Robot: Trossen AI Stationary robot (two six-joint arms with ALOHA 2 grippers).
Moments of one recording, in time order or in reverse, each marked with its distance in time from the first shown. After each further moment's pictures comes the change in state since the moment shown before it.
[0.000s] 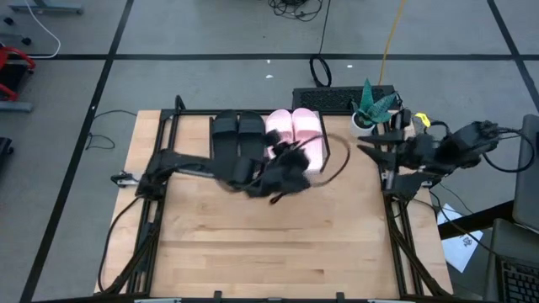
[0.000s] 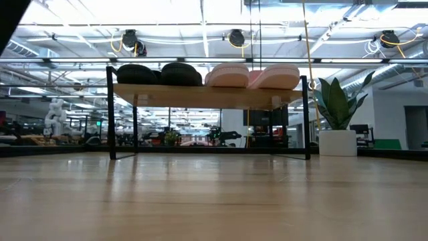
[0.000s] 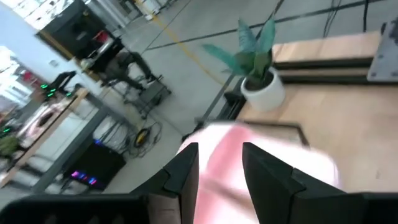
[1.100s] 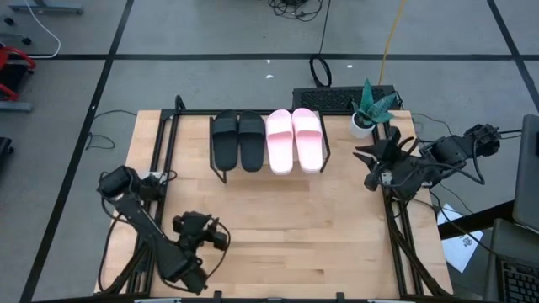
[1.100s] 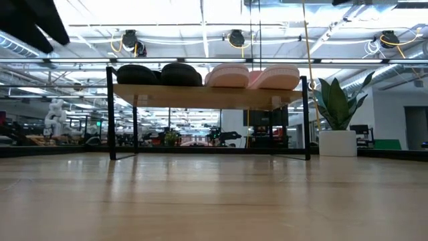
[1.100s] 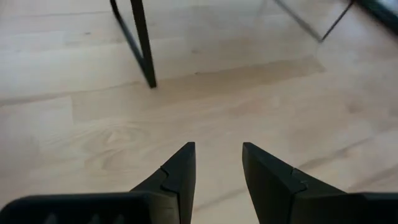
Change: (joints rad) left arm -0.685 -0.219 -0.787 -0.797 0.197 -2.393; right arm -0.075 0.008 -0.058 -1.035 0.146 0.884
